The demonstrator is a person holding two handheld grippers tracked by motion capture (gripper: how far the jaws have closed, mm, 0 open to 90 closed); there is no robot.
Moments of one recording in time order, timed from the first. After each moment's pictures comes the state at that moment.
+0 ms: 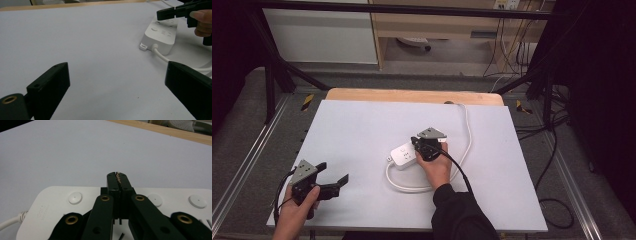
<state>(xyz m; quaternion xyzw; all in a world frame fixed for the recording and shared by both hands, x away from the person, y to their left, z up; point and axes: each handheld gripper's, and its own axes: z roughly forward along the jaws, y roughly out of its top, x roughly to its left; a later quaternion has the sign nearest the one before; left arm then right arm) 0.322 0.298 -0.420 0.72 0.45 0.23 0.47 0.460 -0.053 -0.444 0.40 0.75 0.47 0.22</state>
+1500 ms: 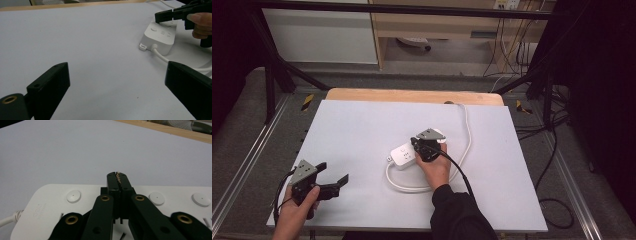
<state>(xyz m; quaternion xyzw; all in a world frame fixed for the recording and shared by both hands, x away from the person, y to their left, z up) 0.322 0.298 -0.420 0.72 0.45 0.23 0.47 0.460 -0.051 -0.449 0.40 0.75 0.47 0.23</state>
